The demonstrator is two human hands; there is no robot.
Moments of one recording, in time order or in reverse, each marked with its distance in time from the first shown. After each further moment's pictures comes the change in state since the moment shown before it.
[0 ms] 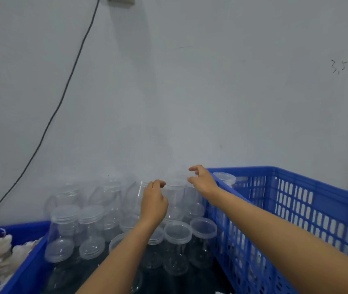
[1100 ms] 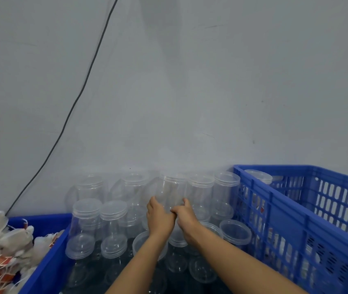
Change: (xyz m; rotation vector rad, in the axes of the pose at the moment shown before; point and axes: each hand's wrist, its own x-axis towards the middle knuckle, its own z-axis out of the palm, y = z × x) left_hand -0.010 -0.073 0.008 -0.155 0.030 -0.469; right_hand -0.011 0.032 0.165 0.565 -0.165 0.313
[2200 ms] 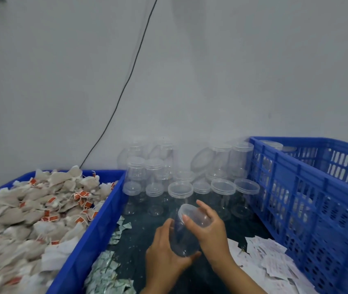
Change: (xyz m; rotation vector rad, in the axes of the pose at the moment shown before) left_hand -0.236 -0.083 -0.106 0.116 -0.027 0.145; right_hand -0.218 0.071 -0.010 -0.124 0.028 -0.420
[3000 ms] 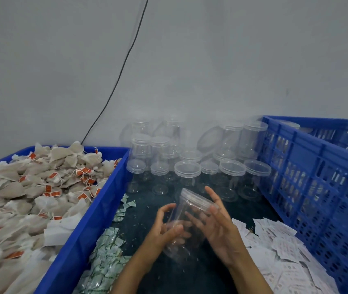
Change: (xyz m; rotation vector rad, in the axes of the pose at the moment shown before) left_hand 0.014 -0.043 -0.026 -0.644 -0.481 -0.084; right_hand -0.008 0.042 -0.007 0.726 -0.328 0.252
